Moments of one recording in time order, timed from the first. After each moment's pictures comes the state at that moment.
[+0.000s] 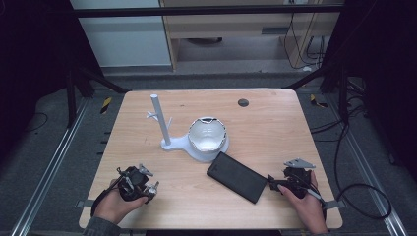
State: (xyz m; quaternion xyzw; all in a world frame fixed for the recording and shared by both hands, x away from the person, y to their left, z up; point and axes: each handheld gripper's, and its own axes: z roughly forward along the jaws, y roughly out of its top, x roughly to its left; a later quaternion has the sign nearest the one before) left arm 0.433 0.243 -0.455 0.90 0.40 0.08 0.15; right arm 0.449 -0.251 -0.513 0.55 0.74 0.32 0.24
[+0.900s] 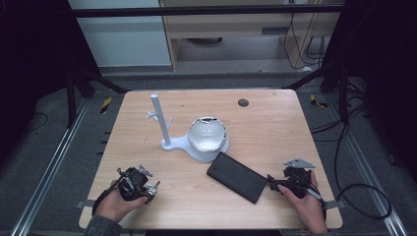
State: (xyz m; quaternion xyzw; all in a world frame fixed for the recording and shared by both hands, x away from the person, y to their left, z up) left arm 0.438 0.249 -0.468 0.90 0.41 0.06 0.15; right arm 0.449 -0.251 -0.513 0.55 0.74 0.32 0.24
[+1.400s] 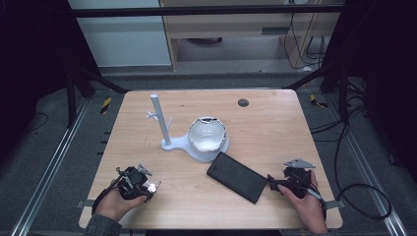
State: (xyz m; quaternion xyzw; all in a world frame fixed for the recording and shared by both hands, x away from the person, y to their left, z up) left arm 0.439 0.250 -0.467 0.90 0.41 0.07 0.16; right arm 0.449 -0.251 -0.513 0.55 0.74 0.32 0.24
